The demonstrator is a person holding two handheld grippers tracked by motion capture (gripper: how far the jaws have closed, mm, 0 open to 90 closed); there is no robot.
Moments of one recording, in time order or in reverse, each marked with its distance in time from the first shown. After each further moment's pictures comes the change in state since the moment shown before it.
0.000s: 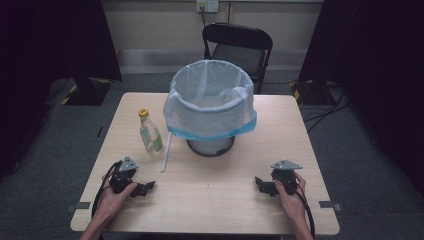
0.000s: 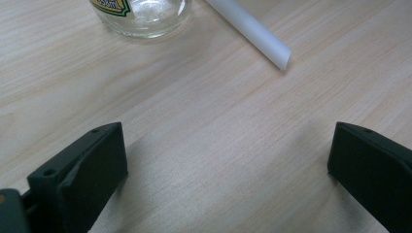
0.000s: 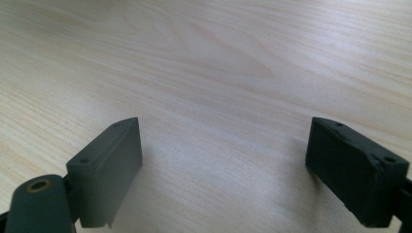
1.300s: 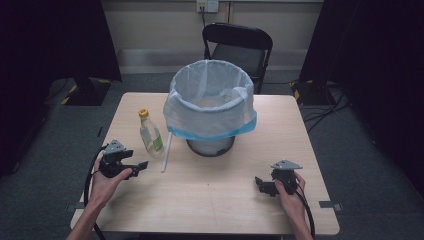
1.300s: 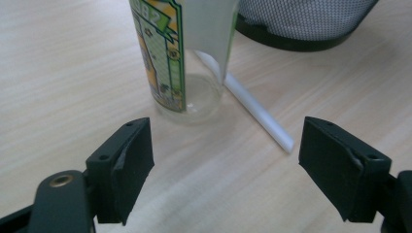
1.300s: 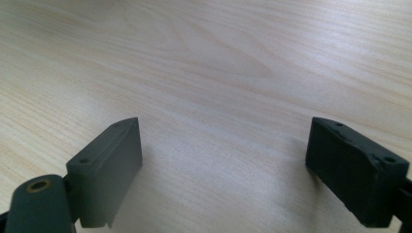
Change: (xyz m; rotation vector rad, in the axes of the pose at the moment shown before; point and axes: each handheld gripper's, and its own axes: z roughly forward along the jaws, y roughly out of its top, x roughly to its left) left arm 0.031 0.043 -0.031 -0.129 -0.025 -0.063; right arm 0.000 0.000 0.000 0.003 0.000 0.003
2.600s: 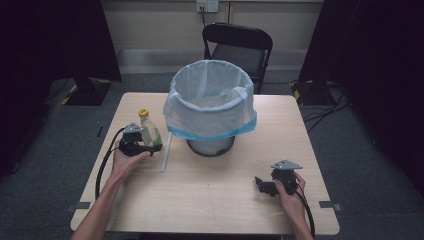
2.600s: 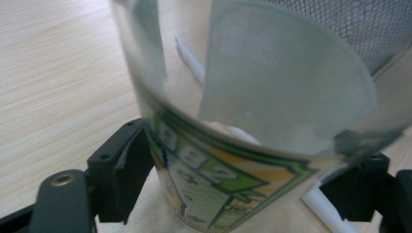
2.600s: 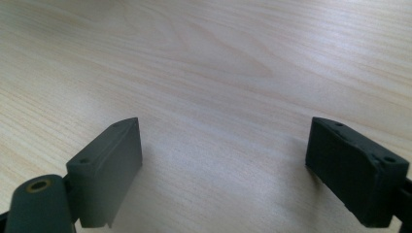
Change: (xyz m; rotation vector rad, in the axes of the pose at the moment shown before) left arm 0.031 0.031 0.080 -0.001 -0.052 0.014; right arm 0.000 0.000 0.000 -0.002 0.000 -0.003
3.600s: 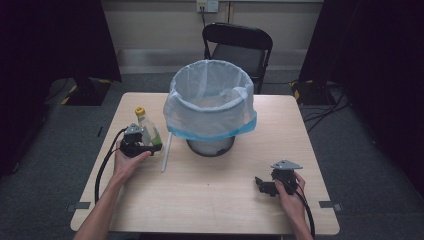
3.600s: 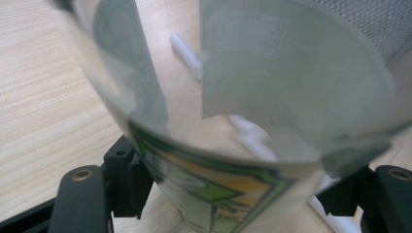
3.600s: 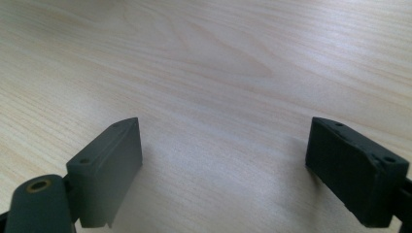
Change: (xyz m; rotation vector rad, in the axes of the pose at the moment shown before) left arm -0.001 -0.002 0.000 -0.021 0.005 -0.031; right arm 0.000 0.000 0.000 0.000 0.000 -0.001
